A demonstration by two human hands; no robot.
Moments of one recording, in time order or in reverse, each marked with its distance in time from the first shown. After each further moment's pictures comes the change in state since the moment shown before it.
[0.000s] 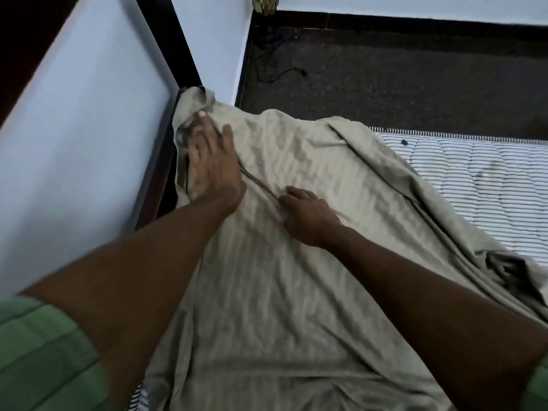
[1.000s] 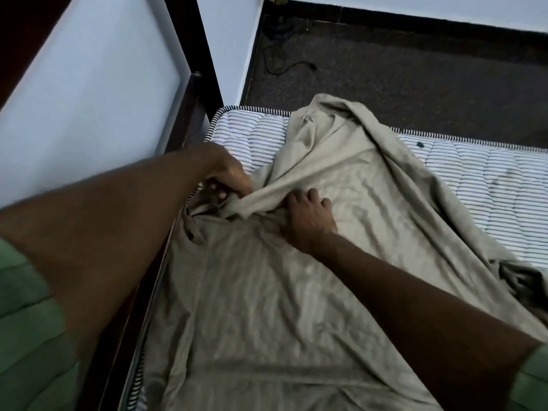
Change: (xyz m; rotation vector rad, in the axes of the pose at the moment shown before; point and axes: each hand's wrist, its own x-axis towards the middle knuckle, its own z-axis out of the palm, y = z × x) left_hand 0.044 -0.019 -0.012 -0.131 -1.177 0.071; right_hand 0.001 -0.031 0.017 -0.323 0.066 0.087
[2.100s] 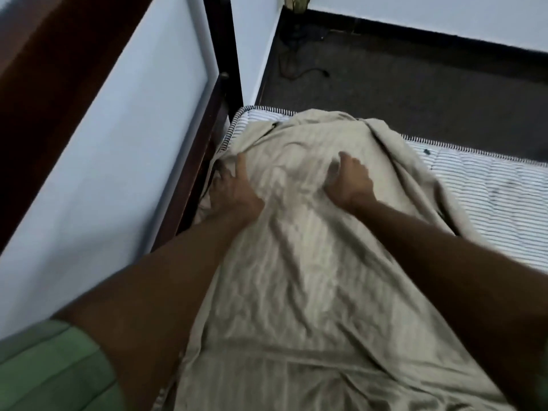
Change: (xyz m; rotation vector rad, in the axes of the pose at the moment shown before) left_hand -0.029 -0.019 0.115 -0.402 0.761 0.029; right_hand 0.019 0.049 -0.035 0.461 0.059 0.344
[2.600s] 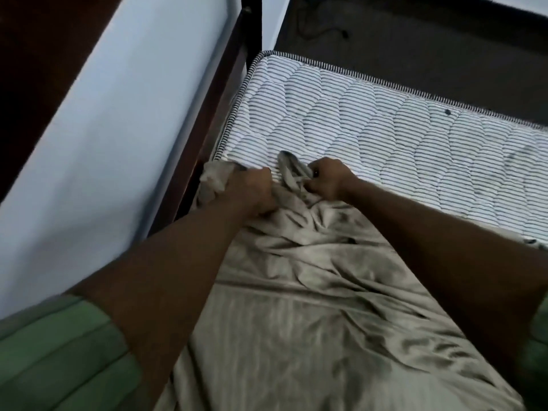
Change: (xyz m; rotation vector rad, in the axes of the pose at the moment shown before) left_hand -0.084 -0.027 0.019 0.194 -0.253 0.129; right_hand -0.074 -0.021 0.049 -0.155 -0.328 -0.248
